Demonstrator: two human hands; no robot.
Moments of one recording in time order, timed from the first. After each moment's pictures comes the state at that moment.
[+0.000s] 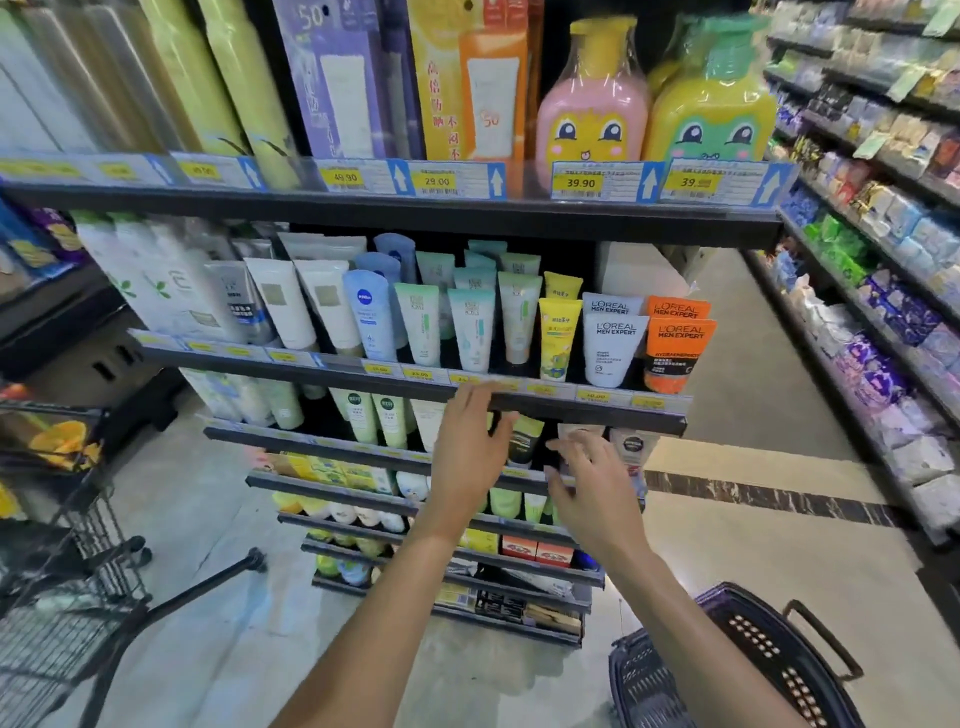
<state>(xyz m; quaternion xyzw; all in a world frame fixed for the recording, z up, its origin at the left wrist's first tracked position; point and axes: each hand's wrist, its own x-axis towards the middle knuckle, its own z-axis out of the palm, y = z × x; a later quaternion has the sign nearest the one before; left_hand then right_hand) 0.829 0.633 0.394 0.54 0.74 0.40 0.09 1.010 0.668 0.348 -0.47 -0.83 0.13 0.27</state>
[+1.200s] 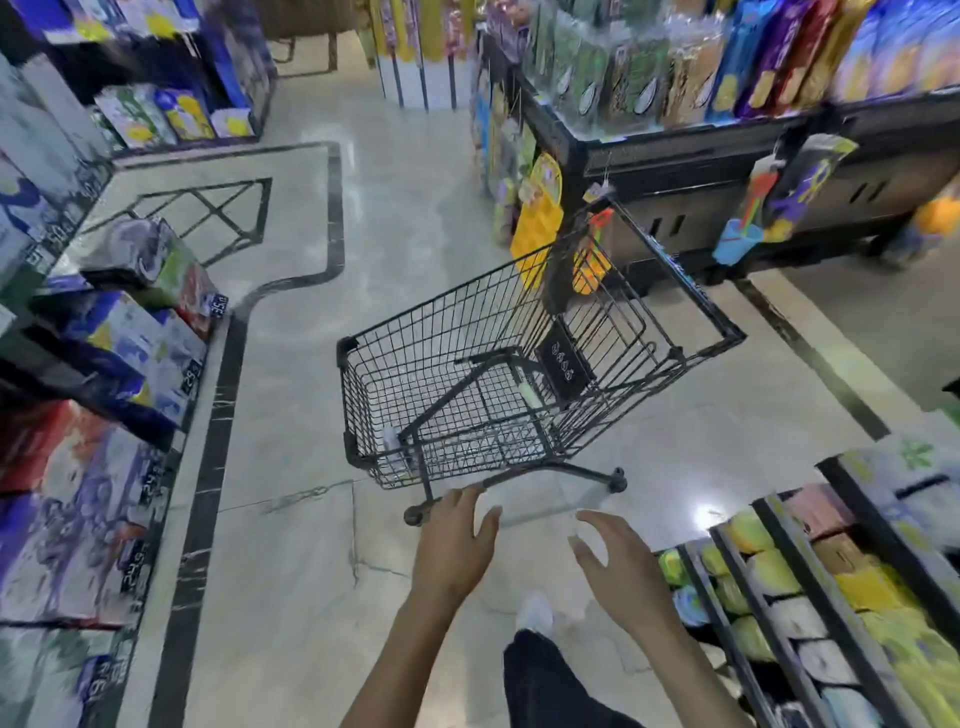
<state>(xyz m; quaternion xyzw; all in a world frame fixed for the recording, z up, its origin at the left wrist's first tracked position) 0.382 0.097 0.237 -0.04 0.94 0.34 0.09 0.413 0.327 0.231 -0.05 -0.92 0.36 -0.12</state>
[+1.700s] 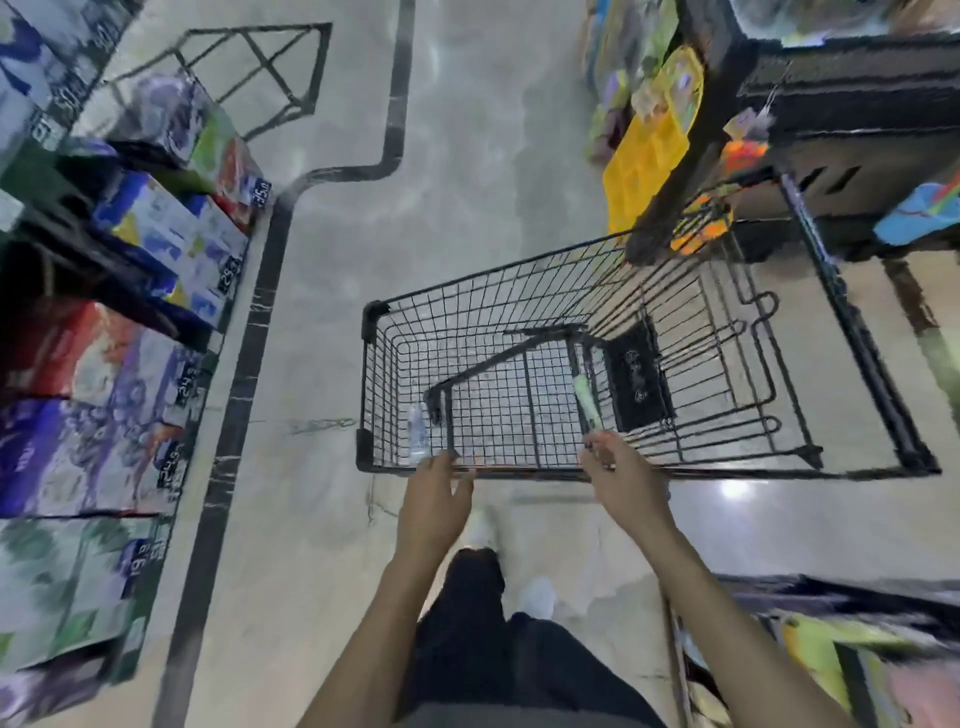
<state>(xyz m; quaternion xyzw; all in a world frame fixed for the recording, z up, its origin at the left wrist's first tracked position) 0.182 0.046 0.187 -0.24 0.89 0.36 0.14 0.108 0.284 0.207 -0.07 -0.89 0.38 -0.25</state>
